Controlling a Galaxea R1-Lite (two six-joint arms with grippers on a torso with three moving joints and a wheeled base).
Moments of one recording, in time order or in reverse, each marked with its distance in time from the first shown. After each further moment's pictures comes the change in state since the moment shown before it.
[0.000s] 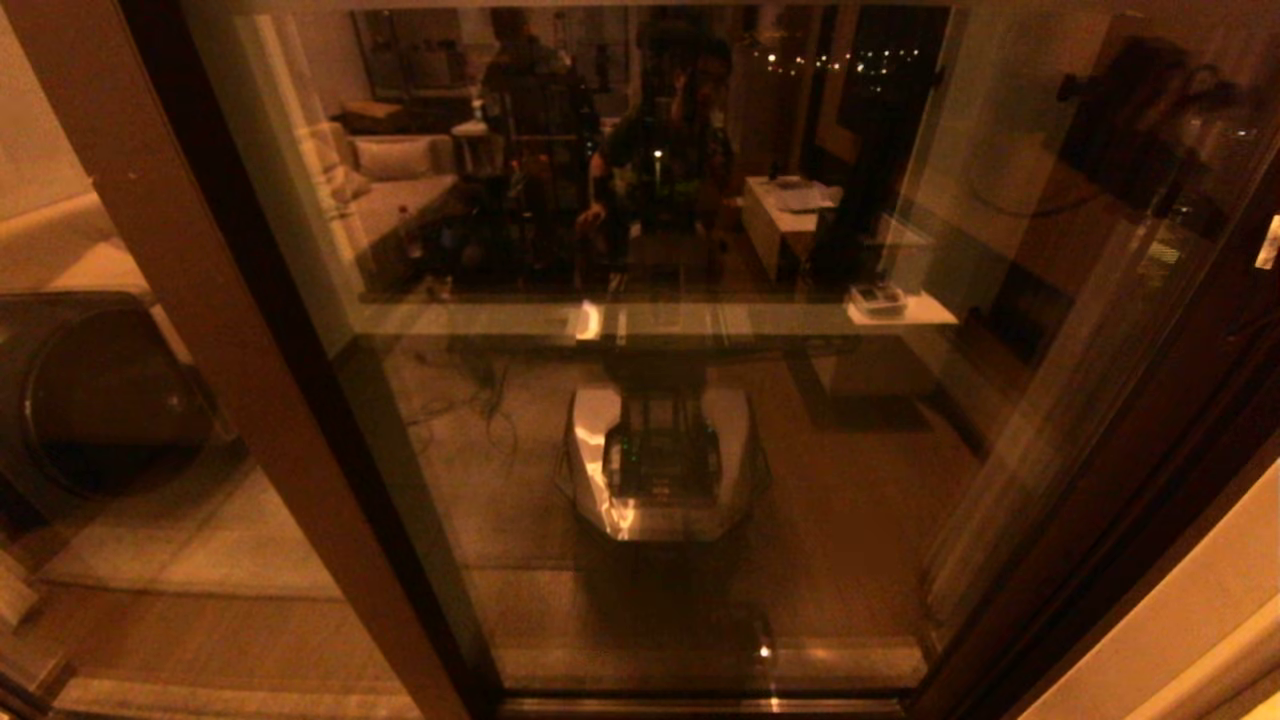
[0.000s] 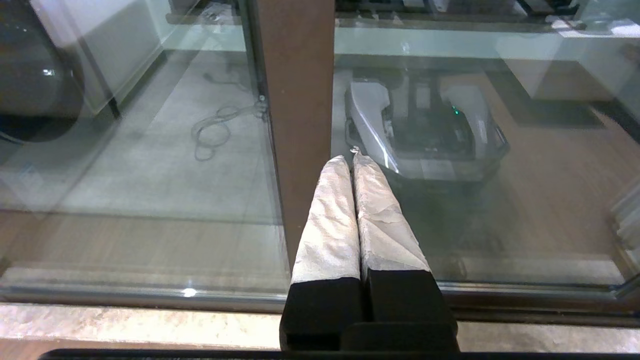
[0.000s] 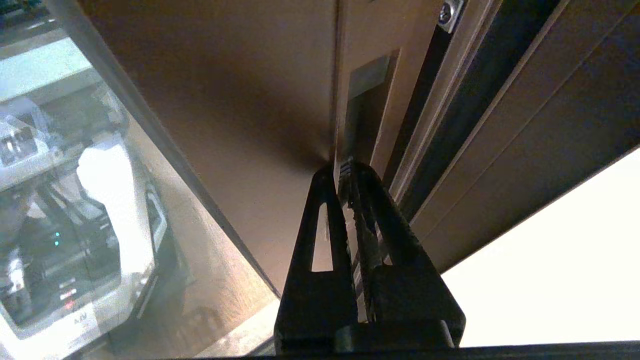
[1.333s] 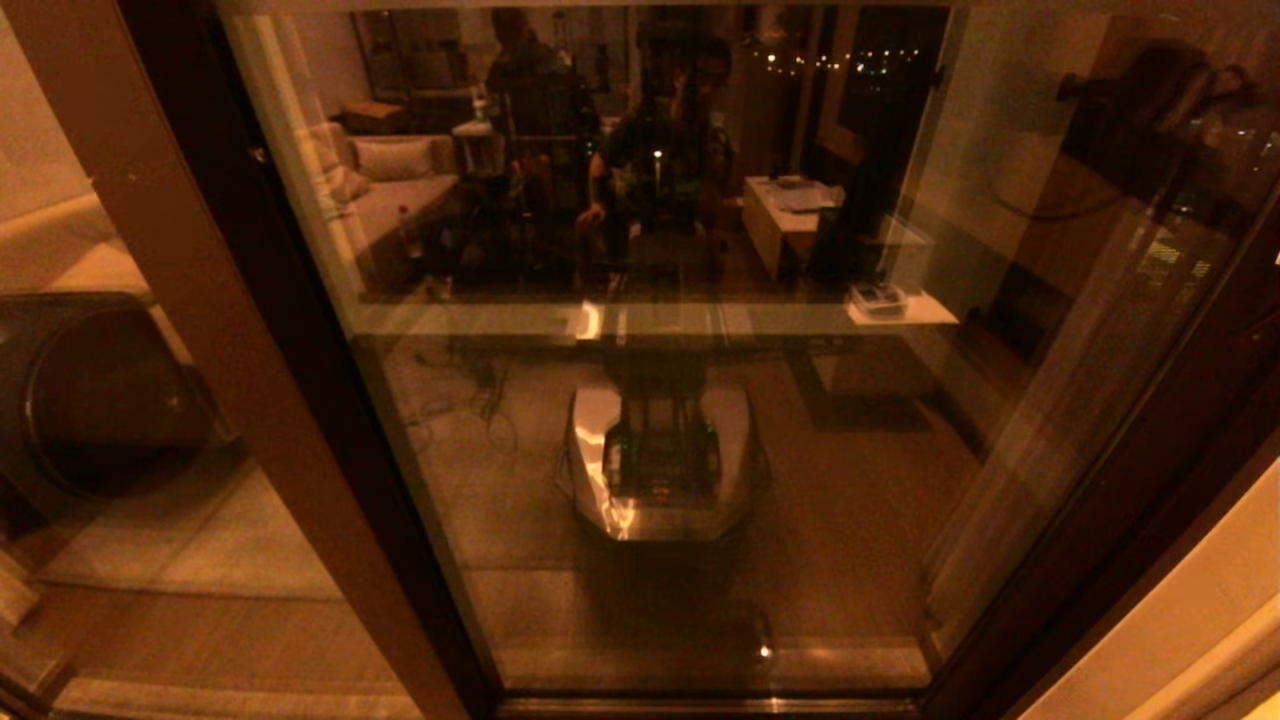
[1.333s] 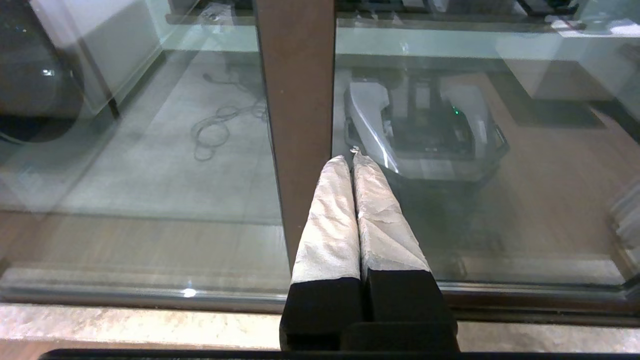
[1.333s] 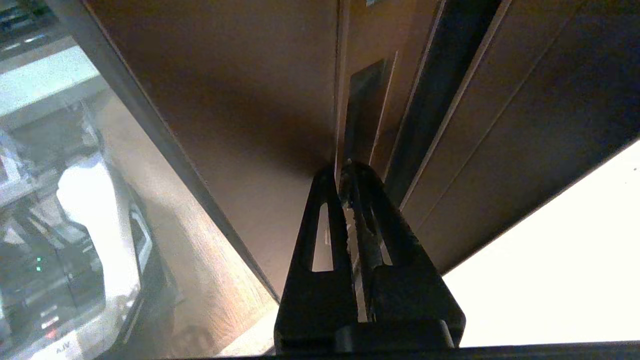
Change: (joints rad) left arm 0.000 0.000 0.000 0.000 0.000 0.000; right arm -0.036 0.030 -0.031 -0.014 -0.001 0.000
